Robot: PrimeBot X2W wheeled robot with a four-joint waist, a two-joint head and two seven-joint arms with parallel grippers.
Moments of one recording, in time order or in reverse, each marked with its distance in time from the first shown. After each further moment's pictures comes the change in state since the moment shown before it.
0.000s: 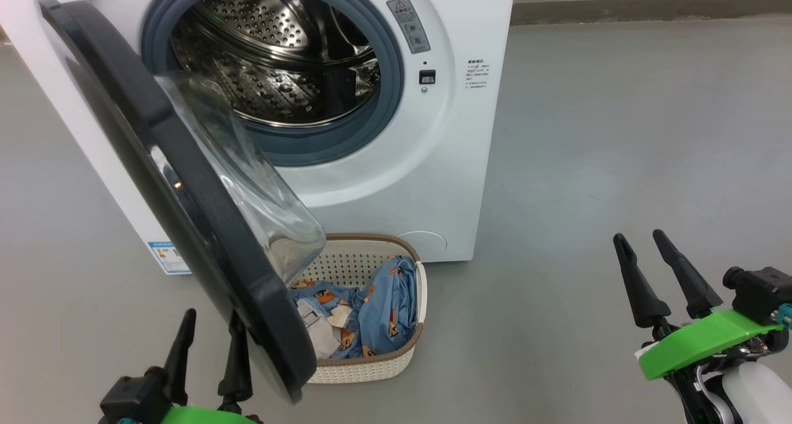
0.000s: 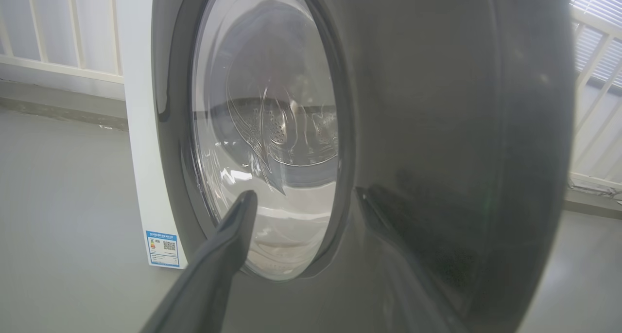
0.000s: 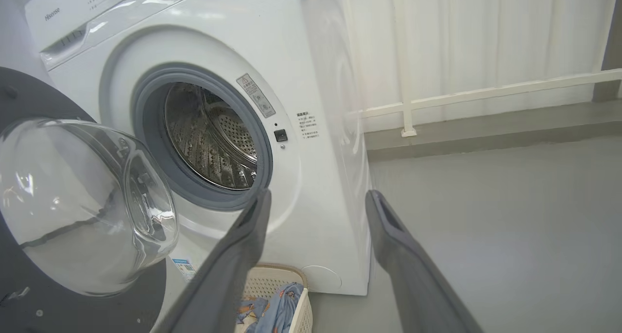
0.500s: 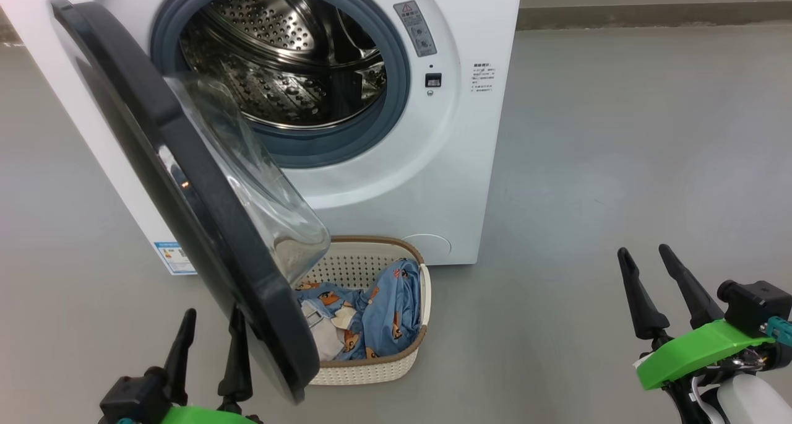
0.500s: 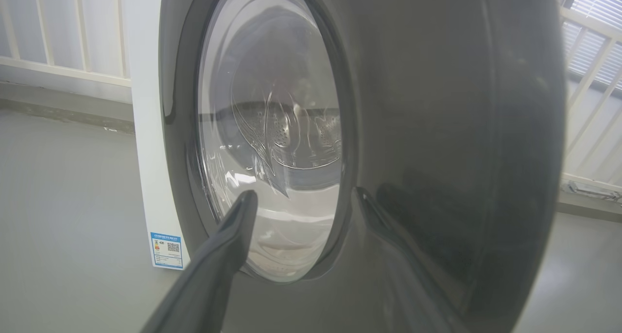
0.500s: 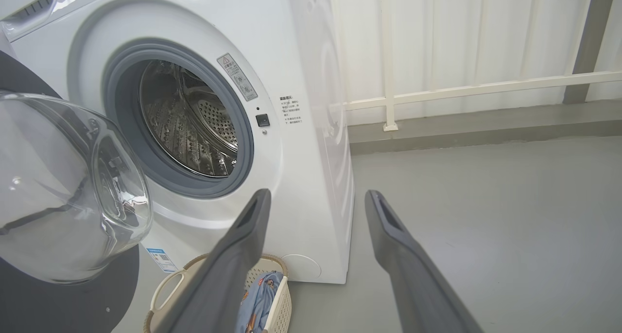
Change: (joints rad) left arm 0.000 0.000 0.000 0.000 0.000 0.000 0.000; right arm 0.013 0.062 -0.081 0.079 -0.155 0.000 -0.001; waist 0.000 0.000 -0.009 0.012
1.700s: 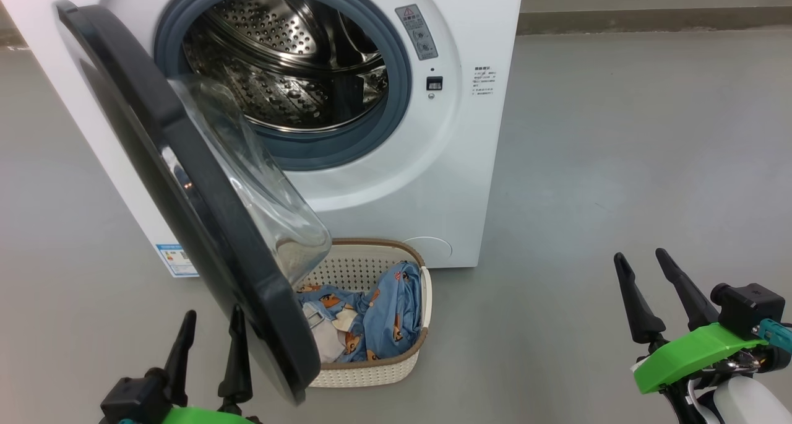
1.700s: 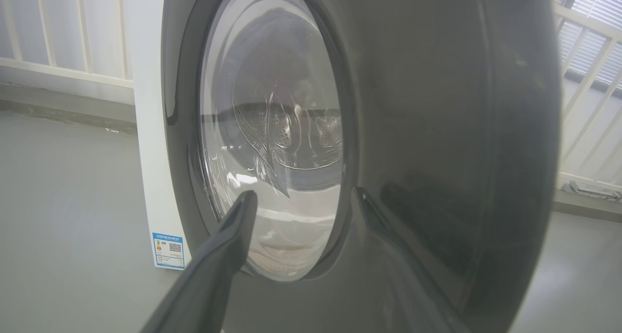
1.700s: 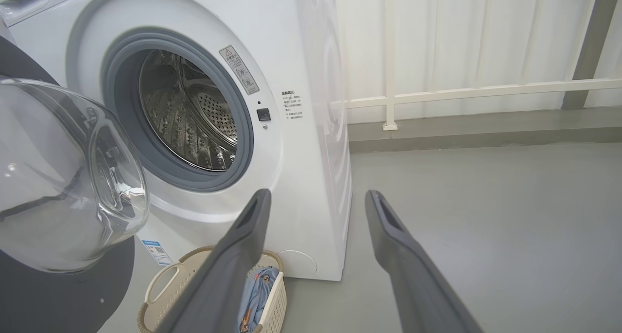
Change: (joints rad) left arm 0.001 0.000 0.001 0.005 0.003 0.000 0.000; right arm 0.007 0.008 0.001 0.023 -0.043 0.000 0.000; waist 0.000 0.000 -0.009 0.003
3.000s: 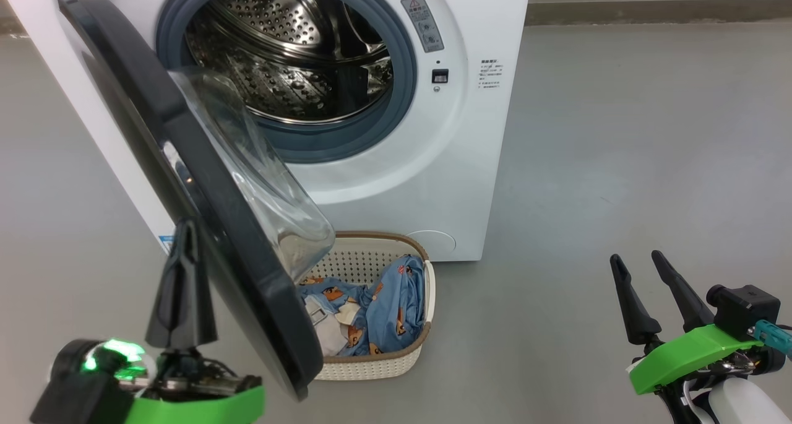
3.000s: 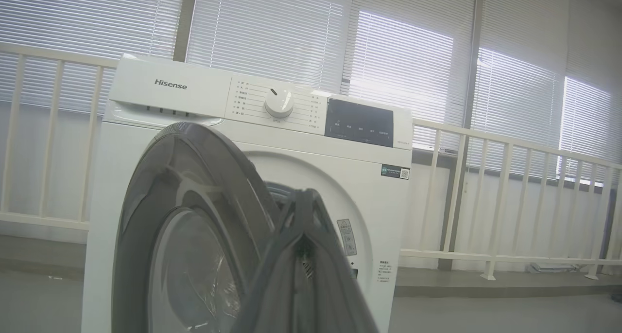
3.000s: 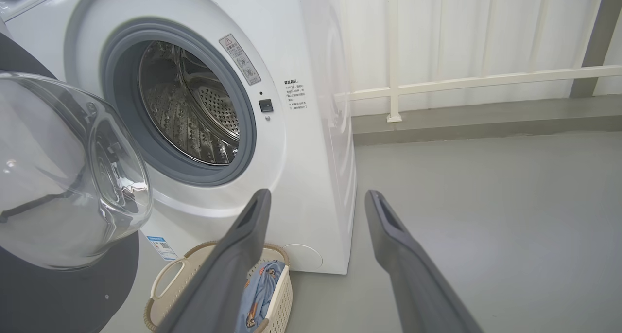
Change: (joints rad) left arm 0.000 -0.001 -0.012 -0.448 0.038 0.010 0.000; right arm -0.001 0.016 -0.003 0.009 0.000 0.000 0.000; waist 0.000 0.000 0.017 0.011
